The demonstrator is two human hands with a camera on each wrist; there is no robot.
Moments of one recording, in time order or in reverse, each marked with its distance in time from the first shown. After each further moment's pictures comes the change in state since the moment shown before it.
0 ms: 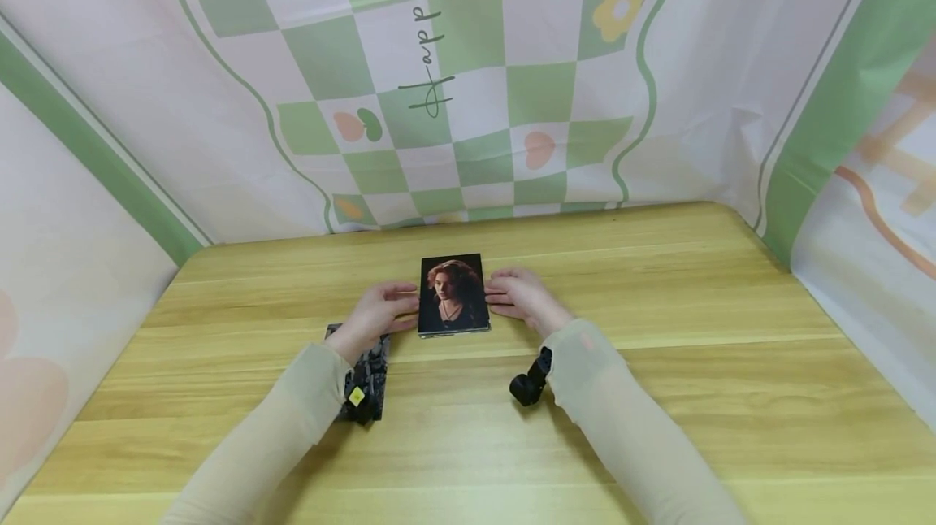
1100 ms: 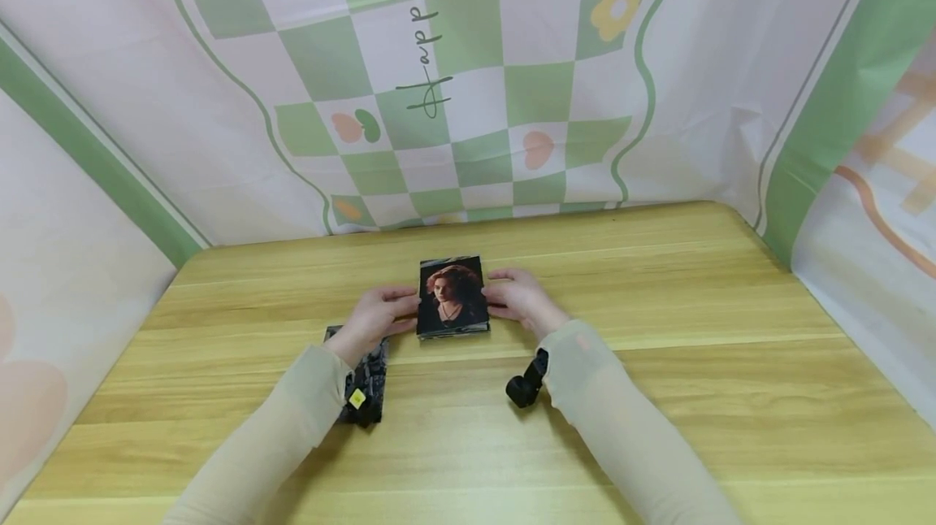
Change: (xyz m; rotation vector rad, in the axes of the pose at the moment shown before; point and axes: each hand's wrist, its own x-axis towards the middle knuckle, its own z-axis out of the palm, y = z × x) left_hand 0.001 -0.004 0.001 -0.085 -0.001 -0.008; right_hand 0.005 0.002 0.005 -0.028 0.090 0.018
